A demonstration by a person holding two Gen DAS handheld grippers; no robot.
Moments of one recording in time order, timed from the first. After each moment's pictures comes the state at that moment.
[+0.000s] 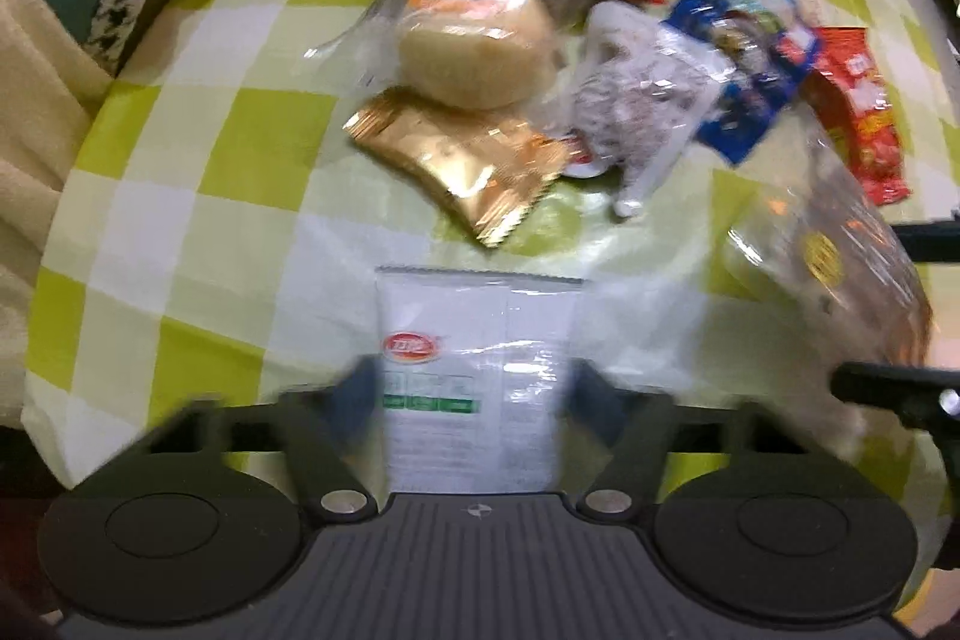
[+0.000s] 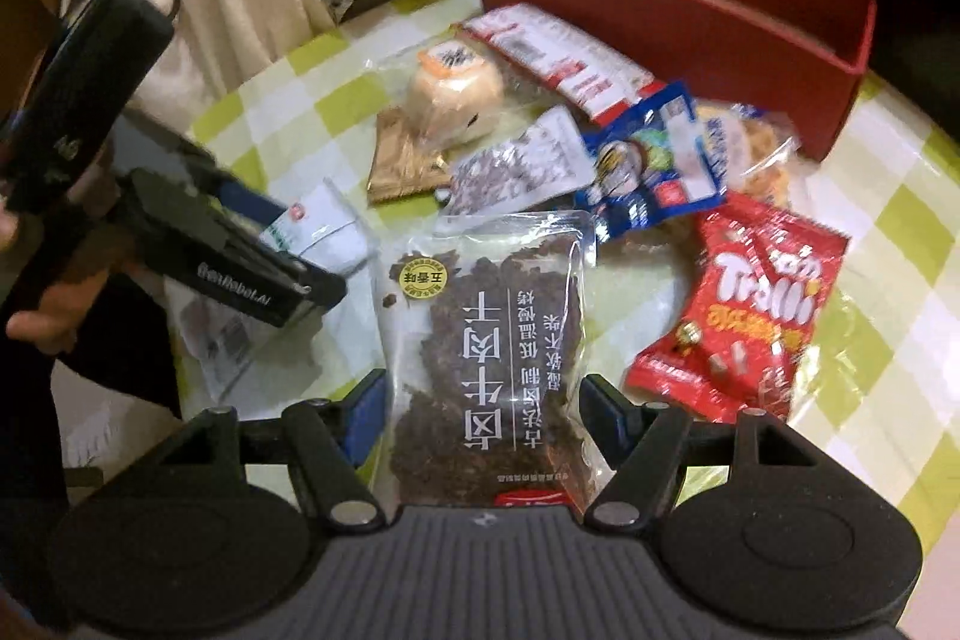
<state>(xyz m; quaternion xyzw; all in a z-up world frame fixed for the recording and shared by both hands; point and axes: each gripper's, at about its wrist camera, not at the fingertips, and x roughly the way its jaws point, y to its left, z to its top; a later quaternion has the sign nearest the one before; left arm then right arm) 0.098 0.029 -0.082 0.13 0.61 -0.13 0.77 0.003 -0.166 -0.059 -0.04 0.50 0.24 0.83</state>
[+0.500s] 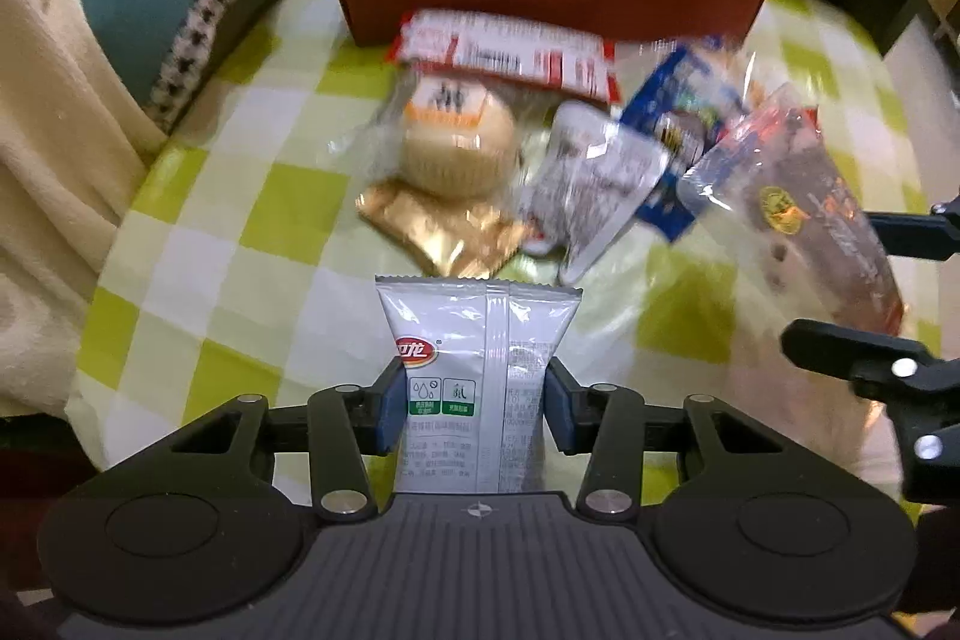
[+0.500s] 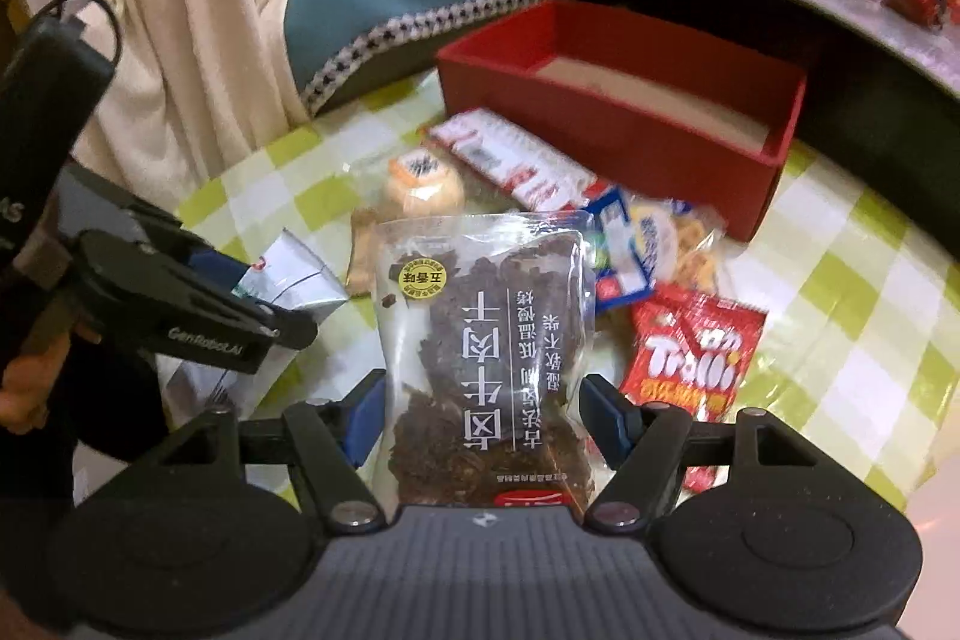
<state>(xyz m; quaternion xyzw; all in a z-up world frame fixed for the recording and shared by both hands) 0.080 -0.003 -0.027 0.10 0.56 -0.11 0.81 -0.005 -0.171 -0.025 -0.04 0.43 0.20 0.88</state>
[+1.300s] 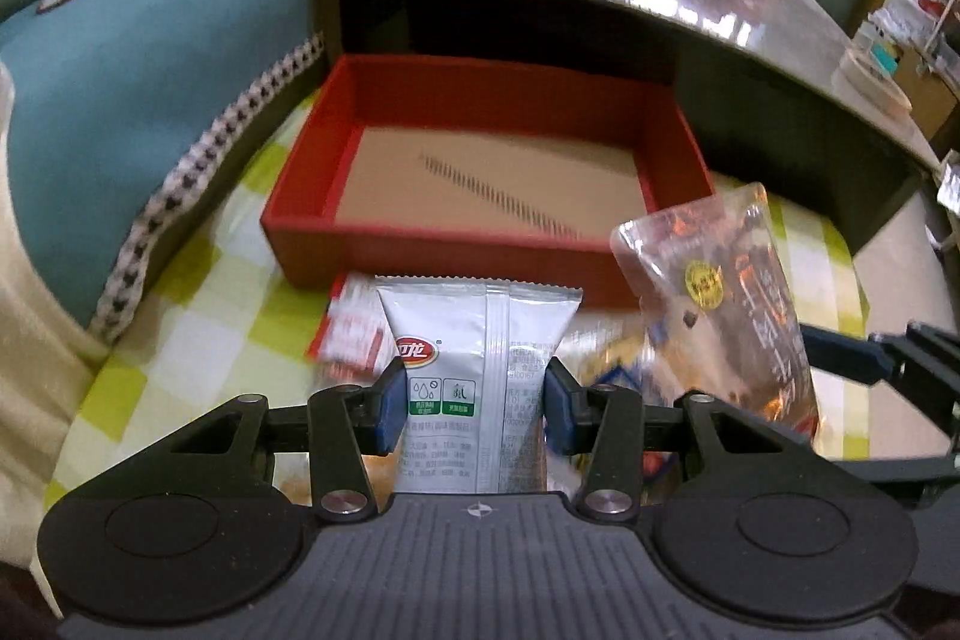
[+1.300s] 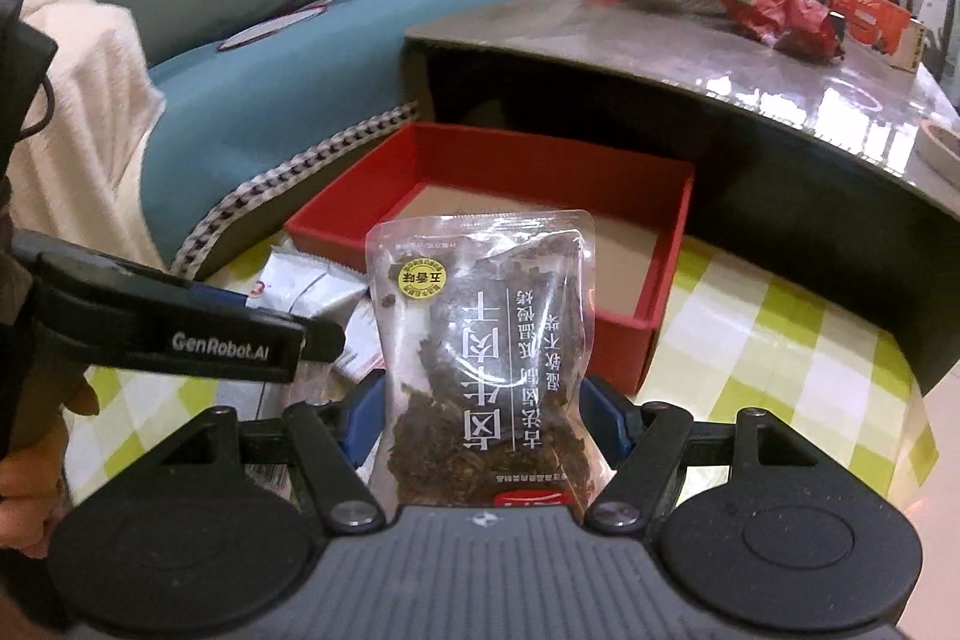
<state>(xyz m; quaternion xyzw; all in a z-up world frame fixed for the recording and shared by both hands) 0.175 -0.043 0.017 0.03 0.48 -0.13 0.87 0.077 -0.199 0.005 0.02 0.38 0.10 0.92</state>
